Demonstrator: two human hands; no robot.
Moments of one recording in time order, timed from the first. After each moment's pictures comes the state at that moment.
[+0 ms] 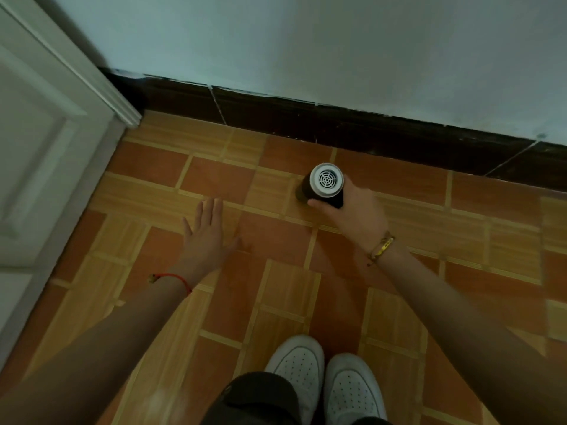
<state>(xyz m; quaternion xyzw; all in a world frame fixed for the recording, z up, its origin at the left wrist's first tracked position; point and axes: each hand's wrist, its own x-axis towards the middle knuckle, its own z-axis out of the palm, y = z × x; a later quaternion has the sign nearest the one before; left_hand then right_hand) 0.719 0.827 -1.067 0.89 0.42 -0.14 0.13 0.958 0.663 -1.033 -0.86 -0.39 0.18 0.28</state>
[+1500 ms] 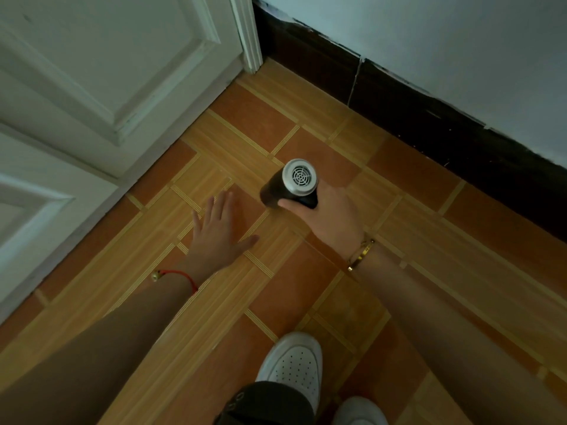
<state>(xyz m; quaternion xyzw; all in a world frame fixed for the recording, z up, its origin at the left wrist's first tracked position) 0.602 0.848 -1.083 0.78 0.59 -0.09 0.20 0.823 0.811 -1.047 -0.72 -0.55 0.31 0.29</state>
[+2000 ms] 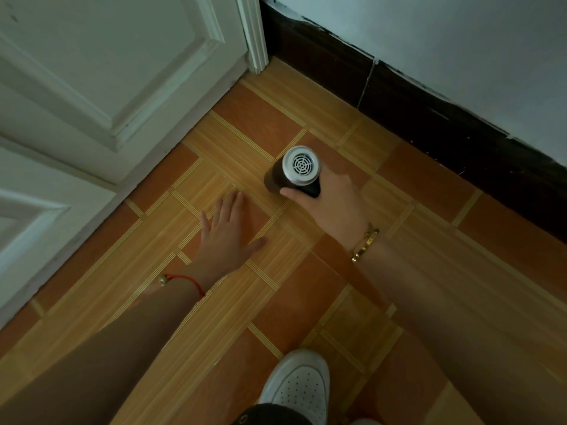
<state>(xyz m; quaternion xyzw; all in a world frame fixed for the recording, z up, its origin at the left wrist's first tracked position) 0.610 0.862 -1.090 0.78 0.58 -0.06 0.21 0.828 0.849 -1.049 -0.72 -0.56 0.28 0.30</state>
